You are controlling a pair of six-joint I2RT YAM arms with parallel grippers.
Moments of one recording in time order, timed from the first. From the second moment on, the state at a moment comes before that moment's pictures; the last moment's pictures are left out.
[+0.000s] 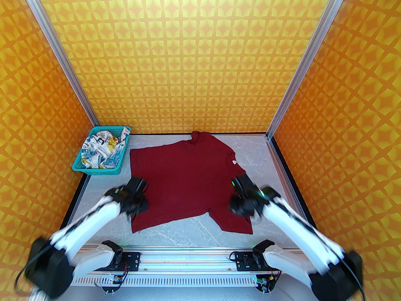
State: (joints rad) left arm -0.42 1.35 0.87 -0.78 -0.02 -0.74; right arm 0.44 1.25 0.94 -0.95 0.01 0.67
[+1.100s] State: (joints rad) left arm -0.22 1.62 0.84 -0.44 0.03 -0.67; right arm 0.48 1.37 0.65 -0.55 -0.06 0.77
